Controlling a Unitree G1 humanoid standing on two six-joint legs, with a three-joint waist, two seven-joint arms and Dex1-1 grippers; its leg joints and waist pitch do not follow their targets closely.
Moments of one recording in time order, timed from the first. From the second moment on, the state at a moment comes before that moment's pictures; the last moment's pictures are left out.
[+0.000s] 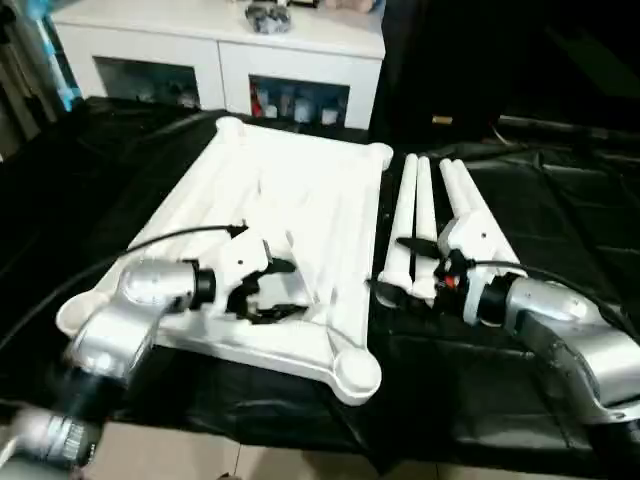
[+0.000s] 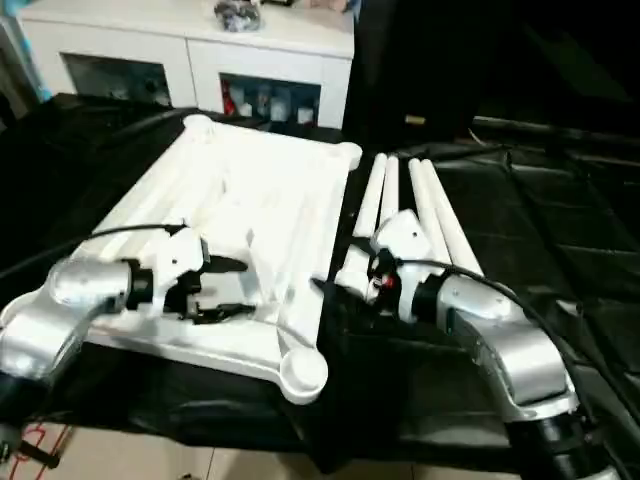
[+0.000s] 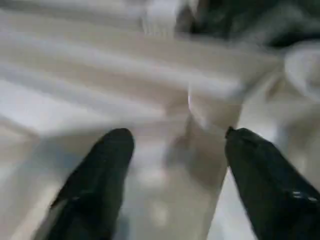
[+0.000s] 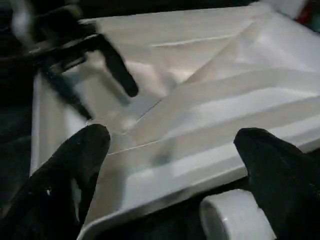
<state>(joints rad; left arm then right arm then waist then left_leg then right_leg) -0.53 0.59 -0.33 0.38 -0.11 0.14 -1.18 -0.27 -0.54 0.15 -0.19 0.38 0.54 0.82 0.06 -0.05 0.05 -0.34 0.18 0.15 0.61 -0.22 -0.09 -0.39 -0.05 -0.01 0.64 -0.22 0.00</state>
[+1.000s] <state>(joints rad) -0.67 0.56 -0.38 0.73 0.03 -0.11 -1.30 -0.27 -0.57 0.19 -0.23 0.39 0.59 0.88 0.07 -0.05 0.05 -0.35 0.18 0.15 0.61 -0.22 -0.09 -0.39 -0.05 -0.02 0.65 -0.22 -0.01</state>
